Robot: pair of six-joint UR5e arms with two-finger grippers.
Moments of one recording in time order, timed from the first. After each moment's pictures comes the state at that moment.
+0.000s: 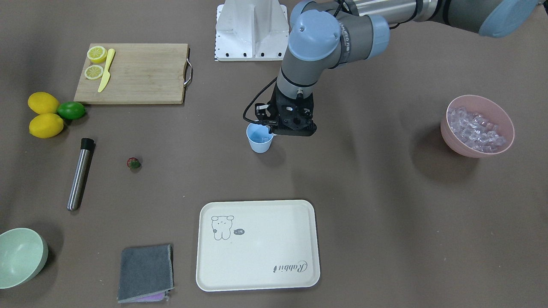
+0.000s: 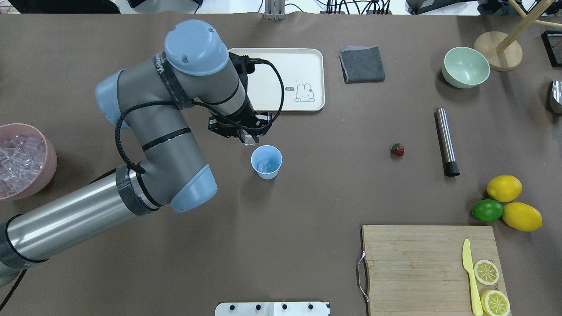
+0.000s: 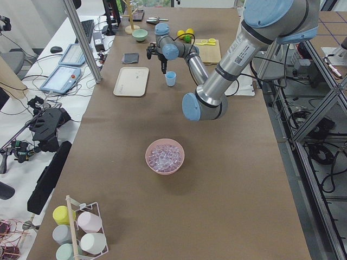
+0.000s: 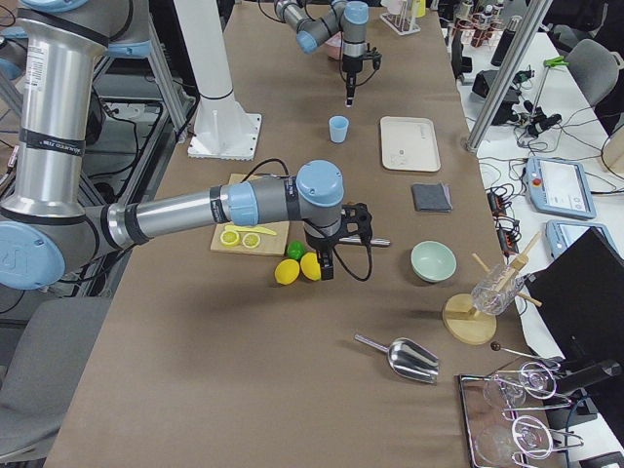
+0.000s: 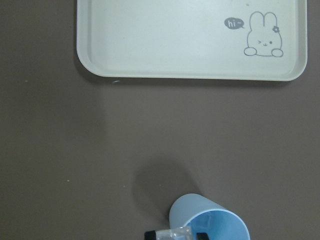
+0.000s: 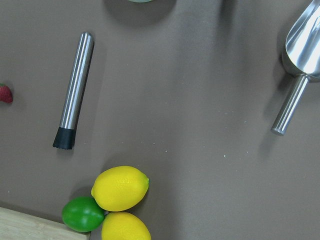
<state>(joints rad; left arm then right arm) -0.63 -2.38 -1.61 -1.59 -2.04 -1.17 1.50 -1.77 2.01 -1.65 2.44 0.00</state>
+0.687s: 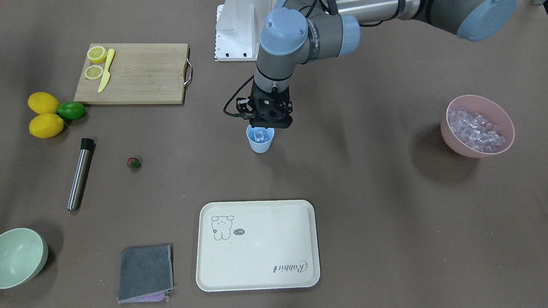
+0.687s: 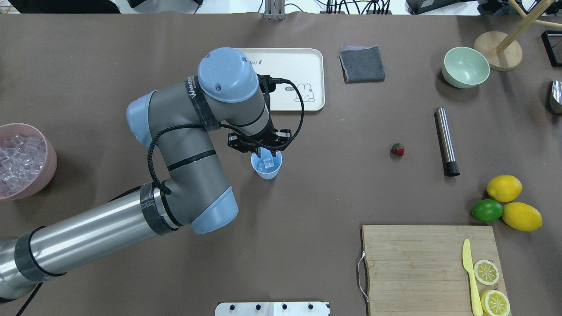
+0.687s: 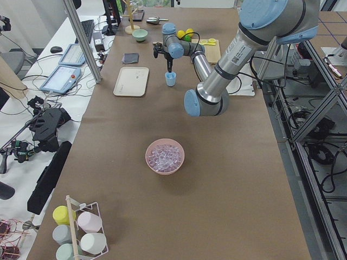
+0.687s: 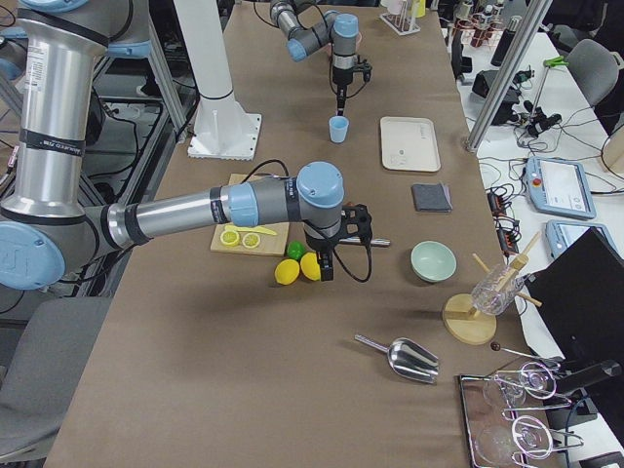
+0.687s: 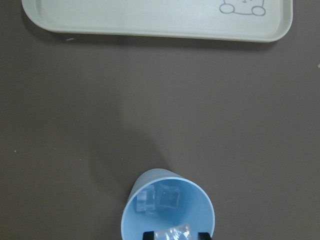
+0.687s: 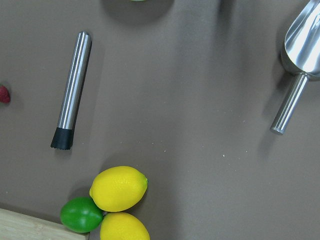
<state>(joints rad) -0.57 -2.43 -1.57 -1.59 -1.98 -1.22 1.50 -1.76 2.00 -1.65 2.44 0.00</state>
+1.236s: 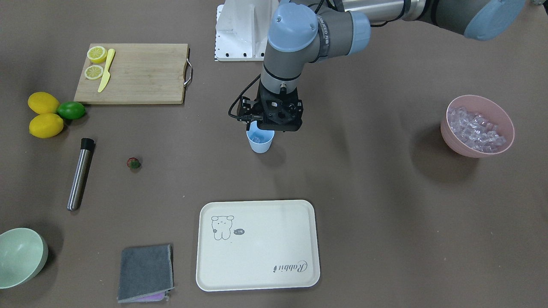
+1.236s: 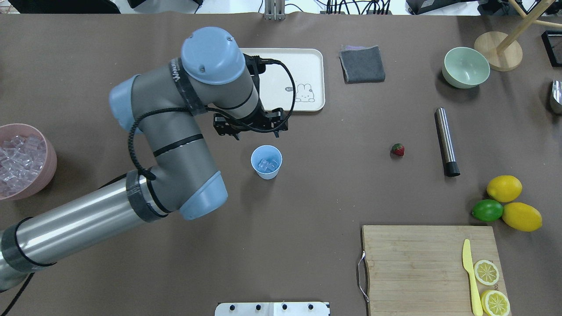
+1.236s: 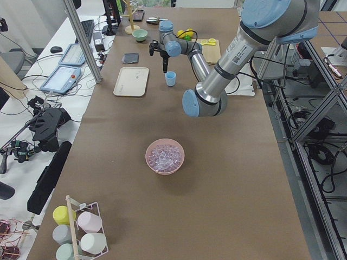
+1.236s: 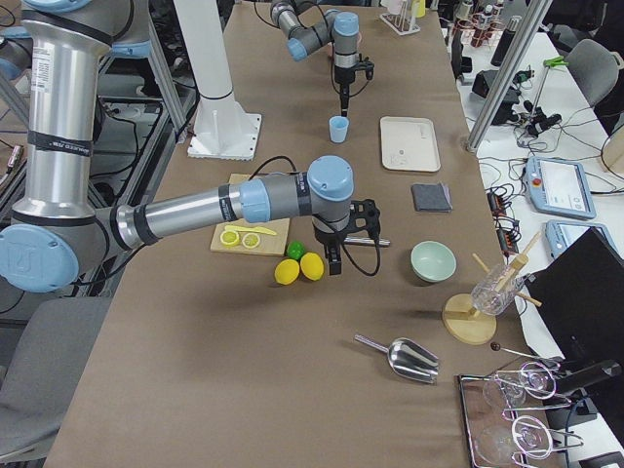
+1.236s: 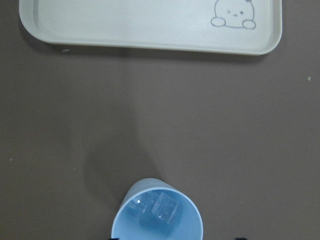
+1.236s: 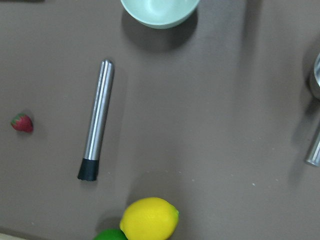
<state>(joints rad) -0.63 -2.38 -1.63 -1.58 -1.98 -1.18 1.40 -1.63 1.99 -1.65 2.43 0.18</state>
